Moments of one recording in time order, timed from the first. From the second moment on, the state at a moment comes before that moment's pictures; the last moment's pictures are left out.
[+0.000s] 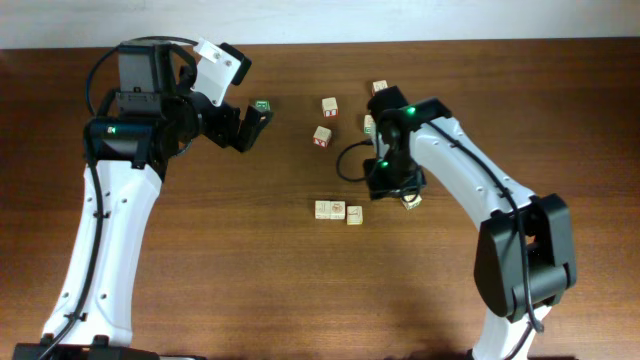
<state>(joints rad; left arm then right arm) -0.07 1.55 1.55 -0.74 0.49 0.38 0.35 1.98 1.57 -1.17 -0.13 0.17</state>
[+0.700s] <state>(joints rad) -0.07 1.55 1.55 -0.74 0.49 0.38 0.21 1.98 1.39 -1.01 -0.09 -0.12</state>
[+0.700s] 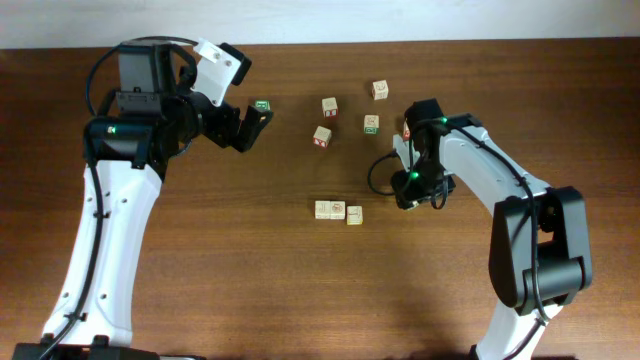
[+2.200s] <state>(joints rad) -0.07 1.55 1.55 -0.74 0.49 0.38 0.39 1.98 1.38 -1.04 -0.24 0.29</state>
